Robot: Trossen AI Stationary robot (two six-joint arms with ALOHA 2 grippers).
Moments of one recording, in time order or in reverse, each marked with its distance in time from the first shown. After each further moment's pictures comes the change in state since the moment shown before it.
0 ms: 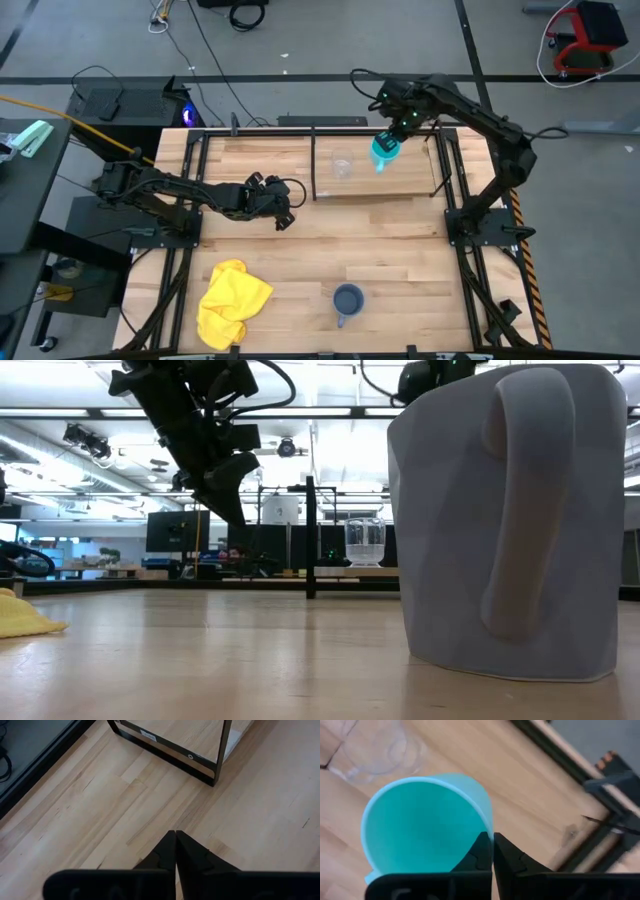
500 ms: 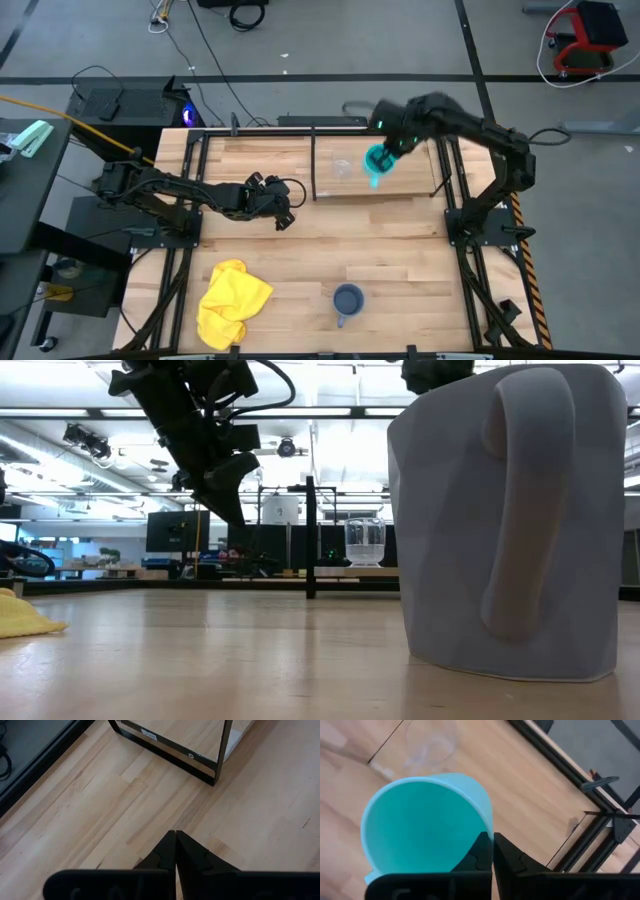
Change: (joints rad) left arm 0.000 0.000 0.000 -0.003 0.000 -0.007; right arm 0.305 -0.027 0.121 -0.121 0.172 0.244
